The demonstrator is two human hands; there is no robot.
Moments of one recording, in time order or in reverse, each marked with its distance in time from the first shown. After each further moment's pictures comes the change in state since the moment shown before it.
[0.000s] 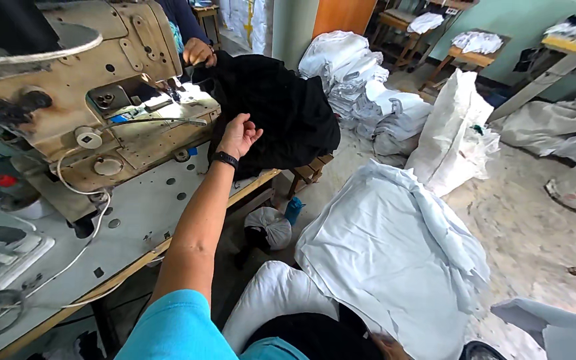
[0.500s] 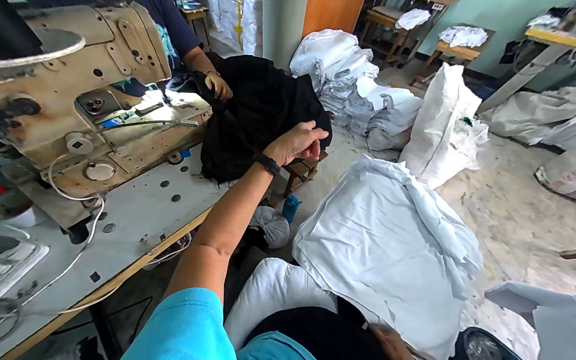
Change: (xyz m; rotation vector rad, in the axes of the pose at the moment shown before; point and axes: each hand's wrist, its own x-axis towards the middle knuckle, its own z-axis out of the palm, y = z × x) left_hand -0.084 -0.026 0.105 0.706 -0.663 -0.081; right_hand 0.058 0.067 0.035 -0.036 0.088 -0.080
